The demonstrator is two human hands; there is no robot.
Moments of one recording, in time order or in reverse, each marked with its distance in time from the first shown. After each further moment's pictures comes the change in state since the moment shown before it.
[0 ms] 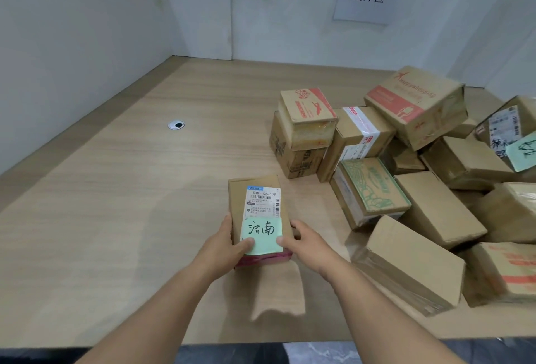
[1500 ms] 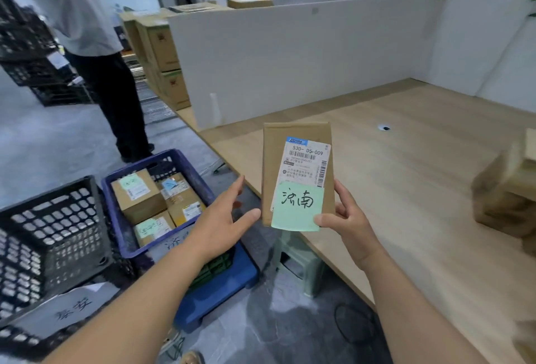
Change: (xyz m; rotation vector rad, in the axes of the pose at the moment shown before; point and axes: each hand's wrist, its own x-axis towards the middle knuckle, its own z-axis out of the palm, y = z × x) left_hand -0.311 -0.088 -0.022 -0.023 0.866 -0.155; right_hand -0.116 -0.057 0.133 0.240 -0.769 -0.565
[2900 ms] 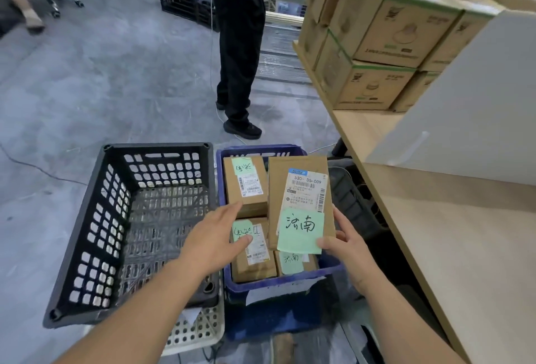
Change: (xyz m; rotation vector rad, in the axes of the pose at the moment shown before) left_hand 0.060 -0.356 -0.248 0.230 0.050 -0.475; right_hand 0.289 0.105 0.367 -0.336 -0.335 0.382
